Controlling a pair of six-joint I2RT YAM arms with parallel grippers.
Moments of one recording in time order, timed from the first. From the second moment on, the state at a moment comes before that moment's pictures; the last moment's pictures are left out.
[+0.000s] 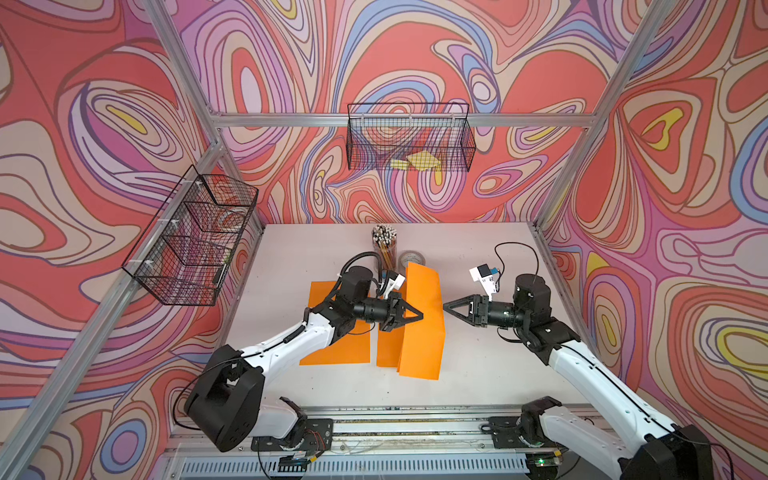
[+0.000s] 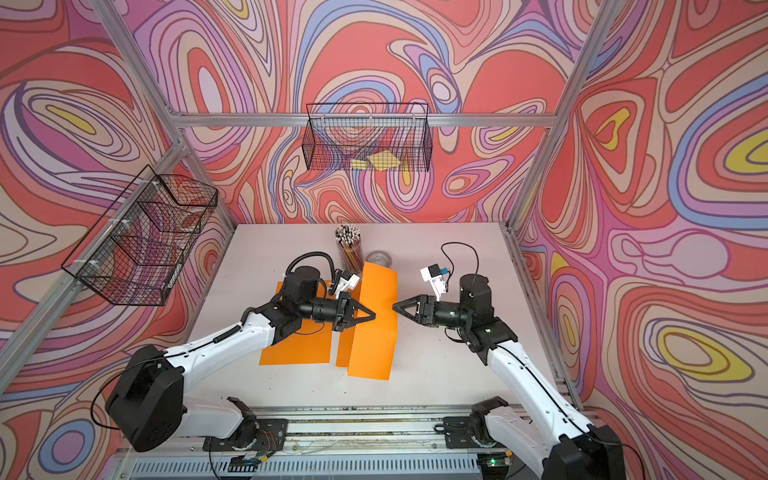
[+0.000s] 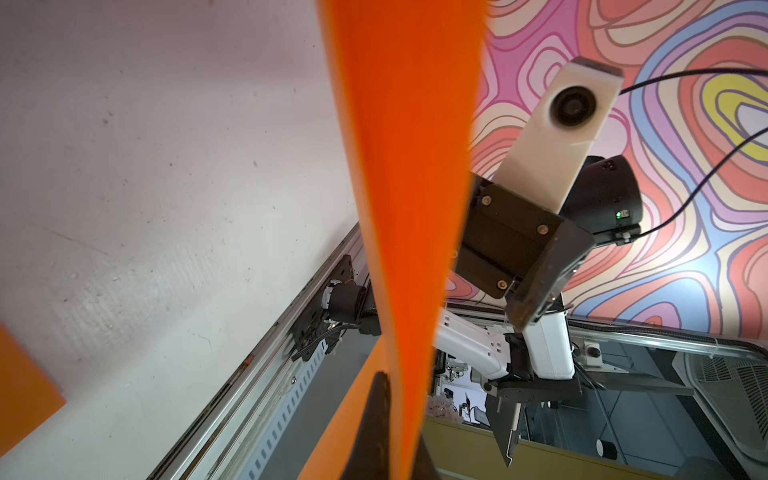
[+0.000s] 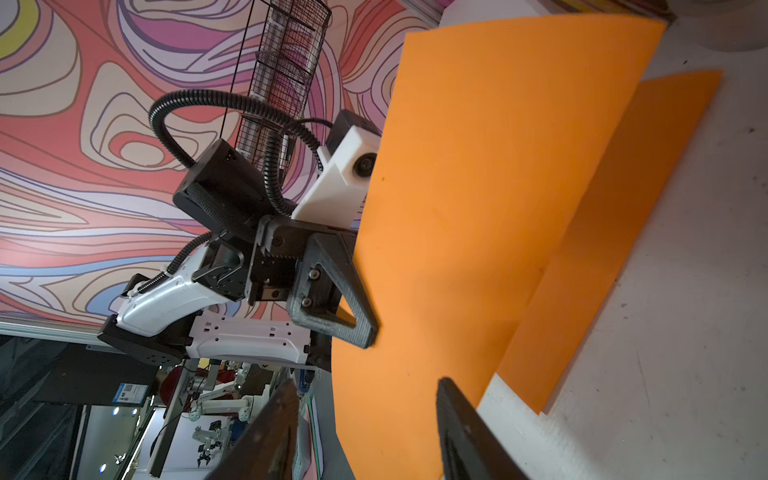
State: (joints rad) left arm -0.60 1.38 0.83 0.08 0.93 -1.12; right arm 0.26 0.98 0.64 -0.04 -0.98 0.76
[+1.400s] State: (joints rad) left arm -0.60 1.23 0.97 -0.43 0.80 -0.84; right arm 0.38 1.45 0.34 1.45 -1.01 1.42
